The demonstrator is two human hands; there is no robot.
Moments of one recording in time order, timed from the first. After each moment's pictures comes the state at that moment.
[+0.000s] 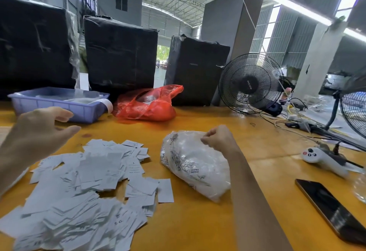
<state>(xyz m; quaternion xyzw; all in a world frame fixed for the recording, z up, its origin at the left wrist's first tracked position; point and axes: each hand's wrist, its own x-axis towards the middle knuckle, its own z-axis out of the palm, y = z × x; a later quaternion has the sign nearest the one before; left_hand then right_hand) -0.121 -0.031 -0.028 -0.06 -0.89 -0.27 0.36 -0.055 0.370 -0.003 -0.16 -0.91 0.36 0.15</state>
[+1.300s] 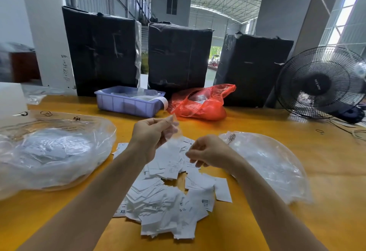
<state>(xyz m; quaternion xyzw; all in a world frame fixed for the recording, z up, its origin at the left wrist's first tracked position) -0.046 0.053 -0.002 0.00 -0.56 -0.83 0.04 -0.048 0.224 -0.017 0.11 -0.91 0.39 -0.05</state>
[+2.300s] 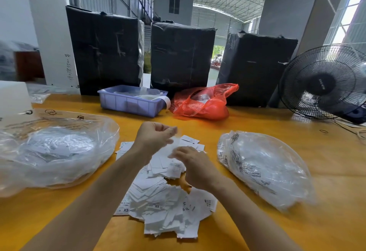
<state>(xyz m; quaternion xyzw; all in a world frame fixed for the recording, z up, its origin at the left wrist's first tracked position) -0.057 0.047 -0.018 -0.01 -0.74 -0.67 0.08 -0.050 0.190 -0.063 0.28 -0.95 0.09 0.08</state>
